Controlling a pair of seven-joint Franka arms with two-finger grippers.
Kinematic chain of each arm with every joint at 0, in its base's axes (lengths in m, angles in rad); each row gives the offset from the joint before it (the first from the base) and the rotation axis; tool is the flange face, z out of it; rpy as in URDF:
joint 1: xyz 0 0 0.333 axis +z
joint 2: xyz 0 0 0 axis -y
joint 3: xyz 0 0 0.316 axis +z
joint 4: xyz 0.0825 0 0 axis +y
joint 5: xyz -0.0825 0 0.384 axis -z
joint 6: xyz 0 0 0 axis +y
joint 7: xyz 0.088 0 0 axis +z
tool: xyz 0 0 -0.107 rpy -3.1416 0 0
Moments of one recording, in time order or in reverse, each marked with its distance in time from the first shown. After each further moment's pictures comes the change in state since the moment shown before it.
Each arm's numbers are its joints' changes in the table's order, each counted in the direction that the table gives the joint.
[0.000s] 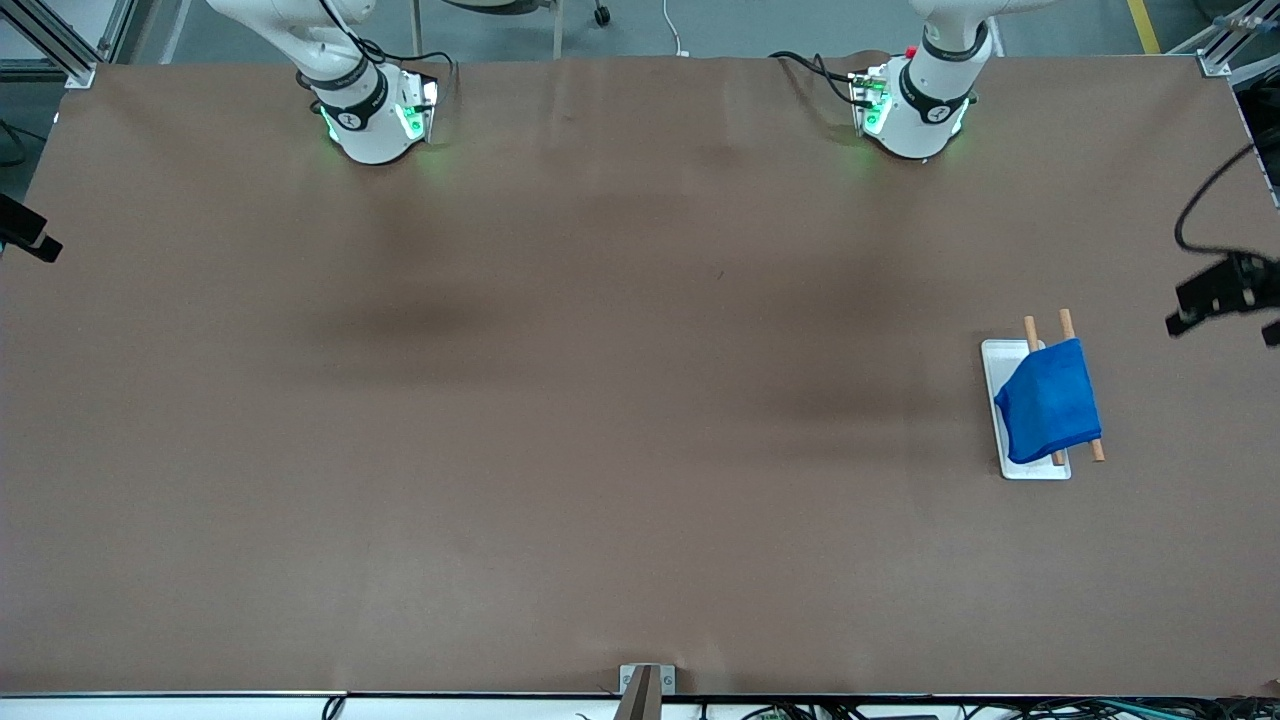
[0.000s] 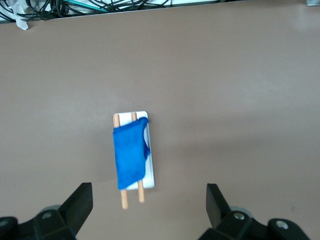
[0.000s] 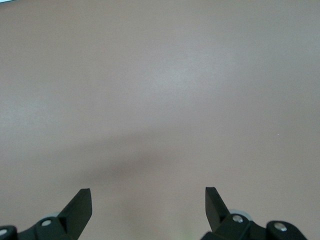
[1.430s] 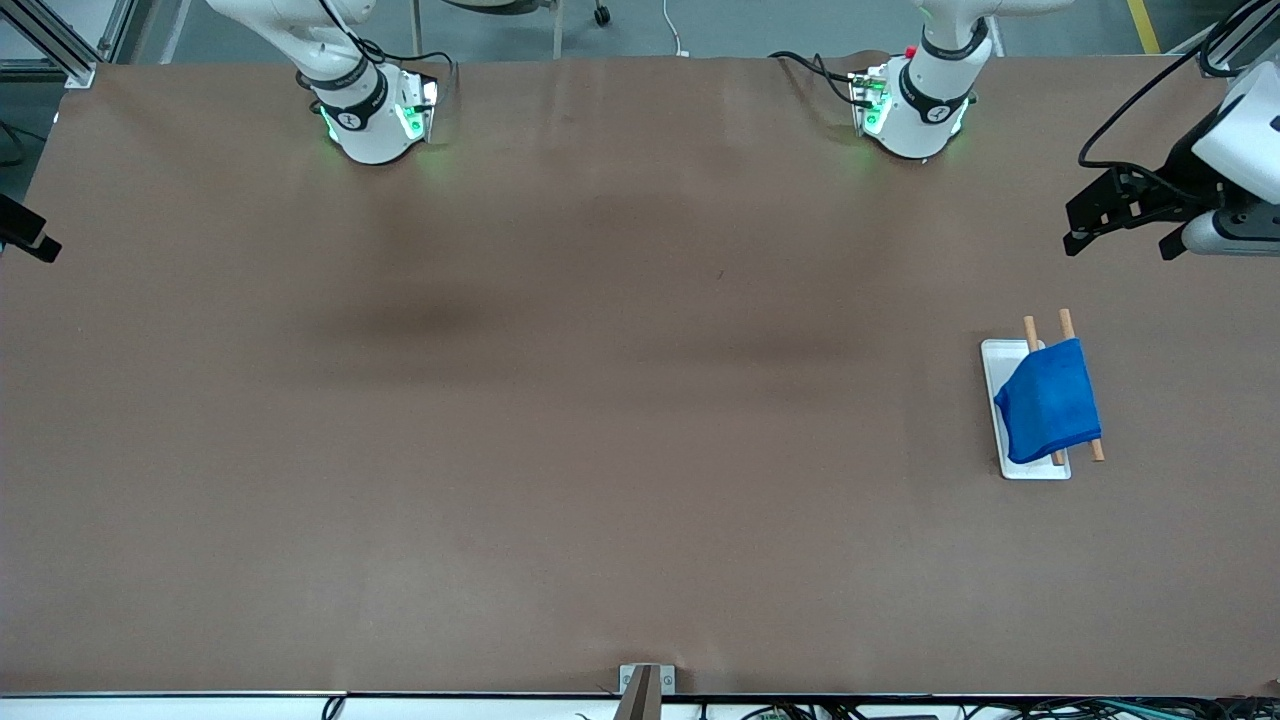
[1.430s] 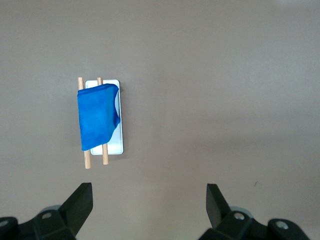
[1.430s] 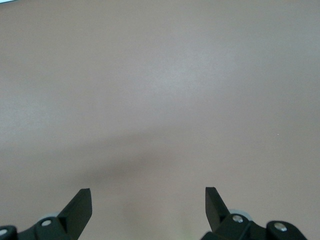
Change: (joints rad) left arm -0.154 0.090 -0.012 0.072 -0.029 0.095 0.225; right arm 0.000 0.000 0.000 0.000 0.000 0.000 0.000
